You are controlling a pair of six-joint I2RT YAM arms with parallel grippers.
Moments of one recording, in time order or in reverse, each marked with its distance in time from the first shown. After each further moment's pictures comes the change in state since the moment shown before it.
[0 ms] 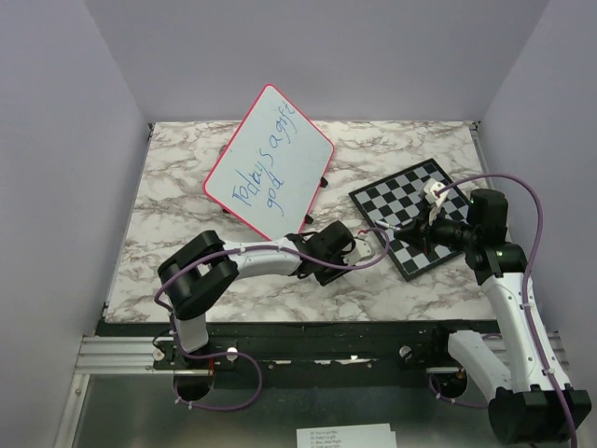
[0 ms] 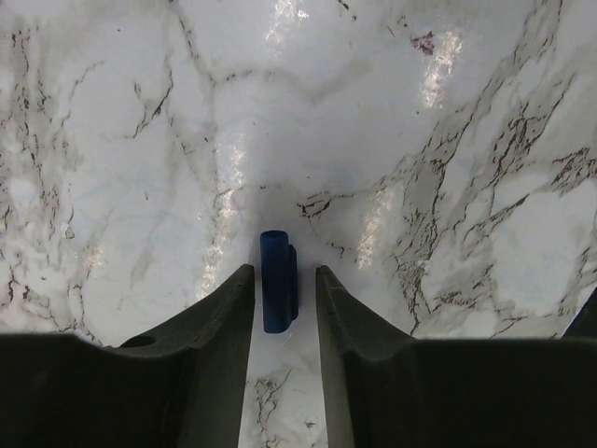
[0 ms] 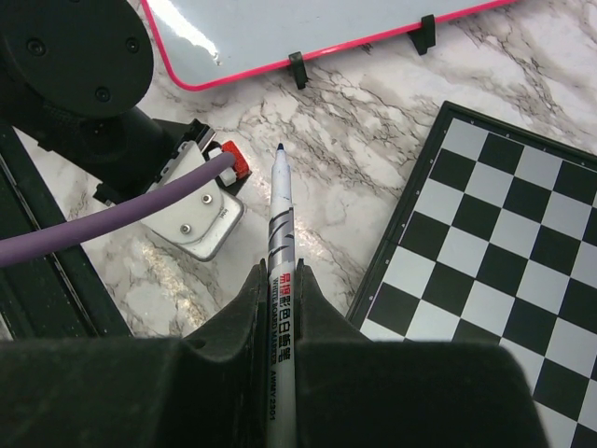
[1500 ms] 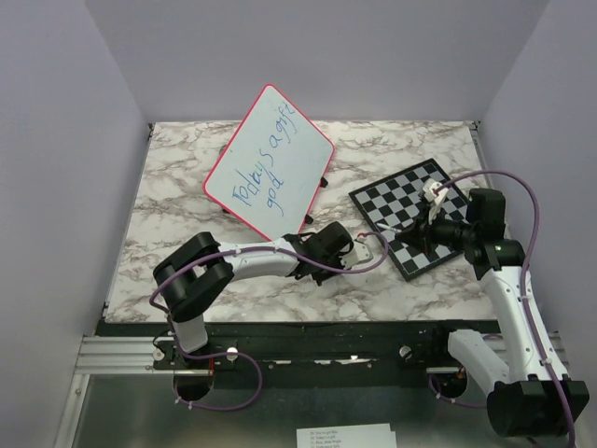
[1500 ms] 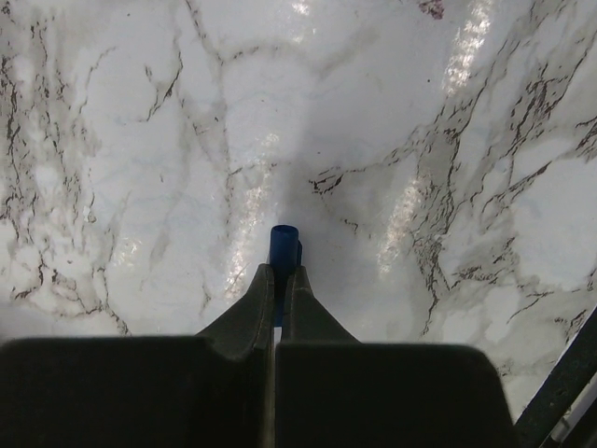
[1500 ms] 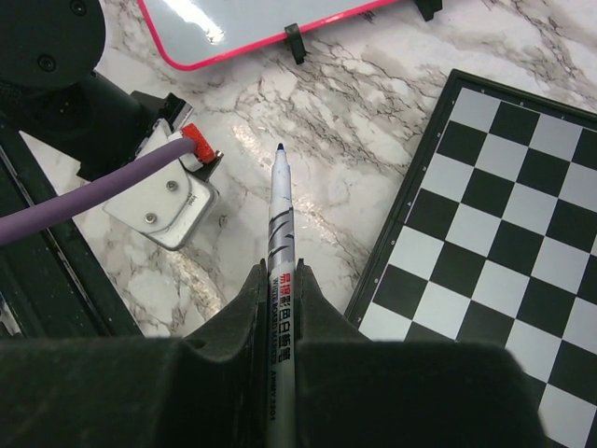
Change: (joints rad) left arm -0.003 -0.028 -0.018 -0.005 -0.035 0.056; right arm -0.024 0.038 0.000 -0.036 -0.002 -0.019
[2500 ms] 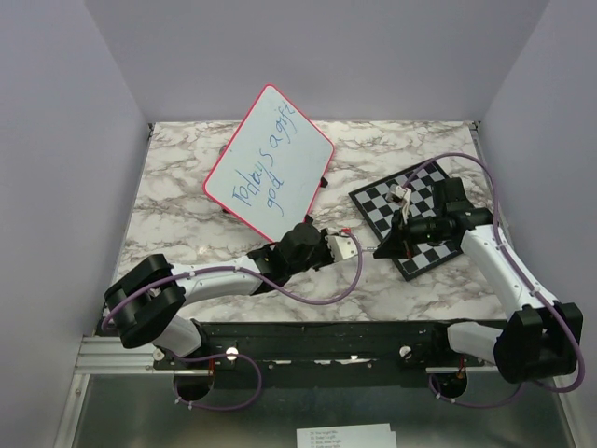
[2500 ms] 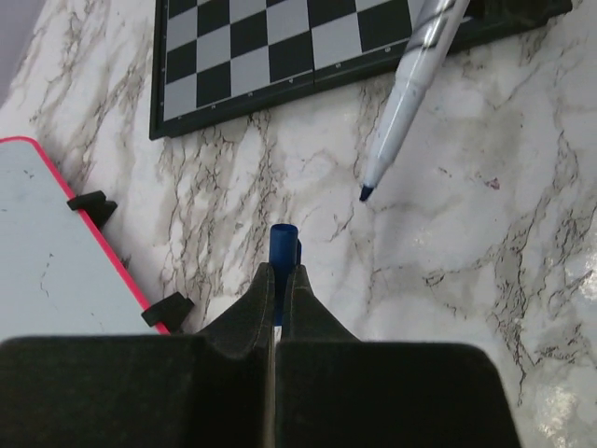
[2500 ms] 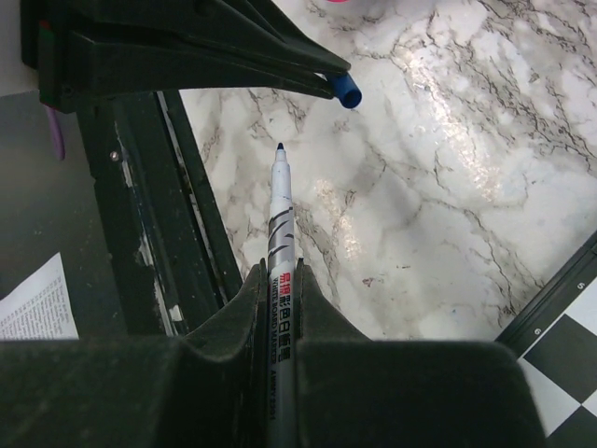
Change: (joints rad) left arm 0.005 -0.308 -0.307 0.554 -0.098 0.204; right arm 0.132 0.325 0.078 -0.170 -0.171 -0.085
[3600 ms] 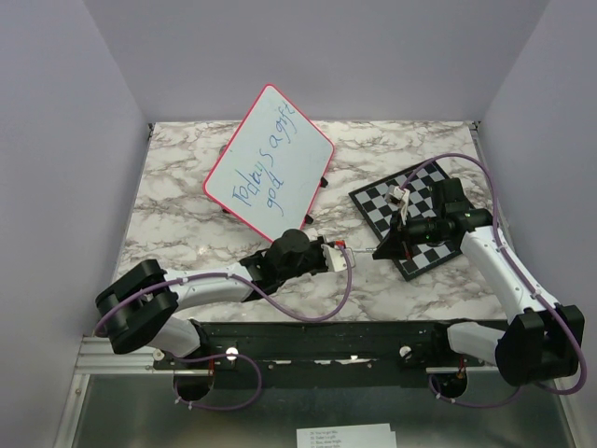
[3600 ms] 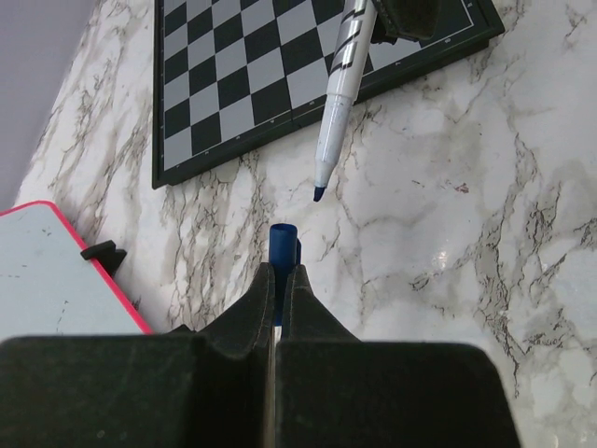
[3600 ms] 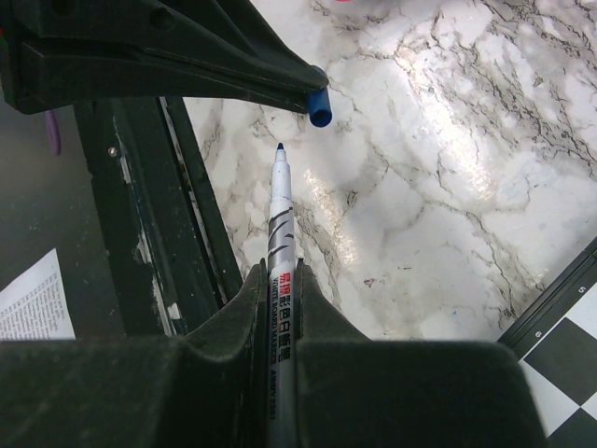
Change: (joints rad) left arm 0.000 -0.055 -0.100 0.169 0.113 0.087; right arm 0.031 -0.008 0.004 0.000 0.013 0.001
